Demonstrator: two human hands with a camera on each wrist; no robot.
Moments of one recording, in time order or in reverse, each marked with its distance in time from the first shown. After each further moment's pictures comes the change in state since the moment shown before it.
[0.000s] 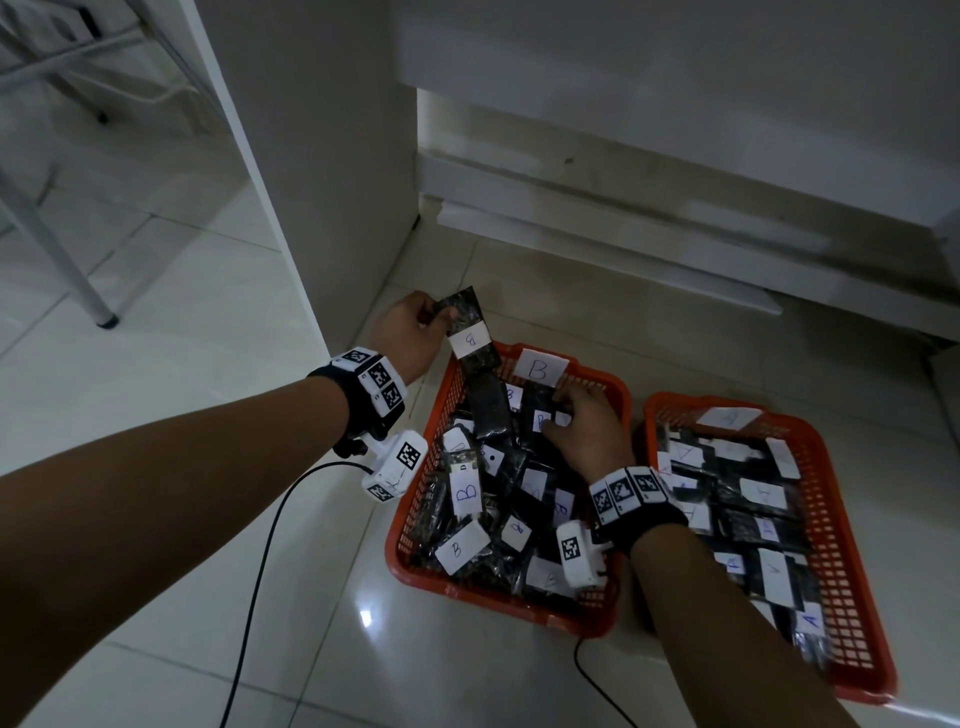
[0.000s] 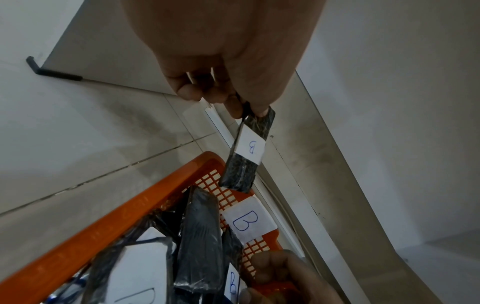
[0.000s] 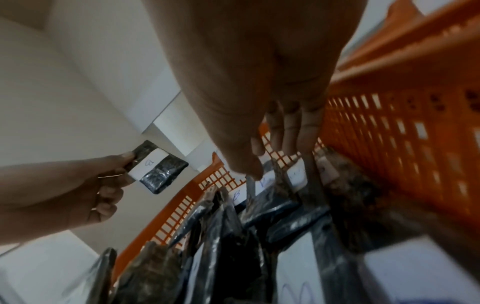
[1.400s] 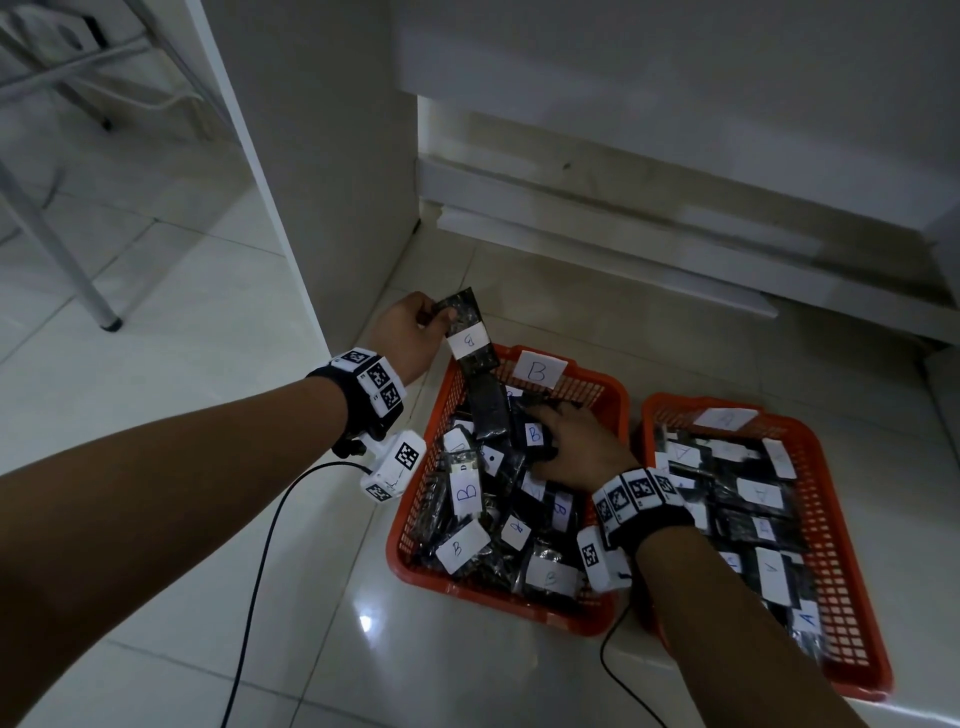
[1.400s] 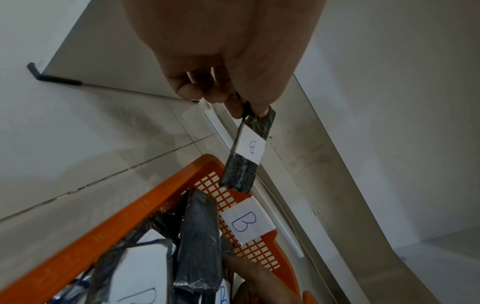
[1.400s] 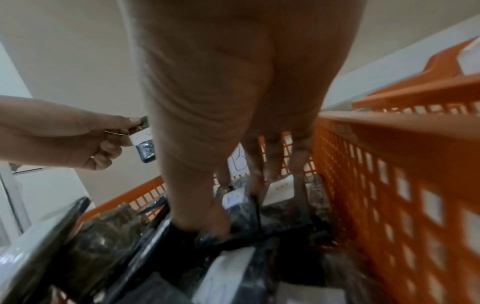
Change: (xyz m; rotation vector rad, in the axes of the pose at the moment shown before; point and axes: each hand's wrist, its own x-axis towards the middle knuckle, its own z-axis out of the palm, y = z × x) left_hand 0.001 -0.004 -0.002 -0.040 0.008 0.017; right_hand -0.008 0.000 -0.008 -0.316 -0.339 -0.200
